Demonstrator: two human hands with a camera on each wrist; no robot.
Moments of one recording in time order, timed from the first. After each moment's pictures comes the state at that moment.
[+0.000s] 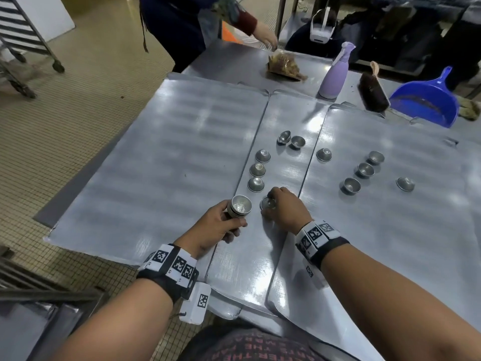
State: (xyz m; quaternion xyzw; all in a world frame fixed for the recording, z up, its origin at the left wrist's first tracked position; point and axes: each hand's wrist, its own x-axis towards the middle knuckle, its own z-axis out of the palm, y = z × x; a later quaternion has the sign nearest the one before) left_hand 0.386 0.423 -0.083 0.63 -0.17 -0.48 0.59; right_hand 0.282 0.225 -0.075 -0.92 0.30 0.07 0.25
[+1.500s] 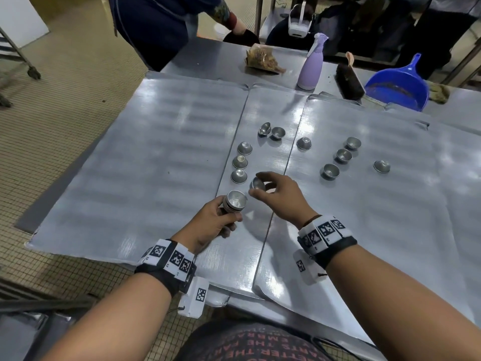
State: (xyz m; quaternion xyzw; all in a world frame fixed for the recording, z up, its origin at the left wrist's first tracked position) left_hand 0.358 0.408 -0.081 0.61 -0.15 -0.50 0.59; right_hand 0.242 0.232 -0.032 -0.82 0.30 -0.12 0.47
